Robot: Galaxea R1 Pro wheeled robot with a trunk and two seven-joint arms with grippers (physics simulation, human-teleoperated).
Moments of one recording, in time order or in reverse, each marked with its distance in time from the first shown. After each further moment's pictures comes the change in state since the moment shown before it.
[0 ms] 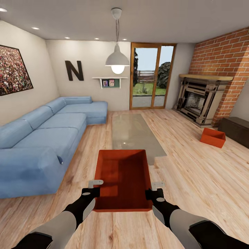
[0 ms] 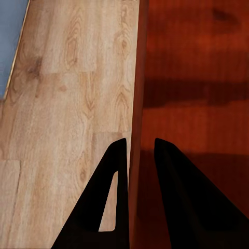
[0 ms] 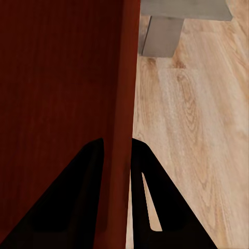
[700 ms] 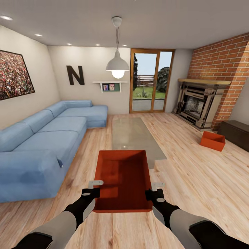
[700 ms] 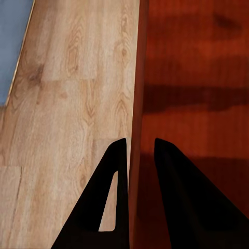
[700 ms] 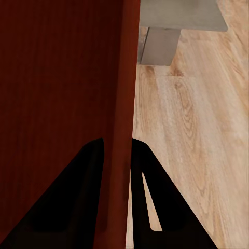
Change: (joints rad) left arm 0.000 -0.001 0.003 0.008 -0.001 0.000 0.000; right arm 0.000 0.000 -0.003 0.007 0.003 0.001 0.001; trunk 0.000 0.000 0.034
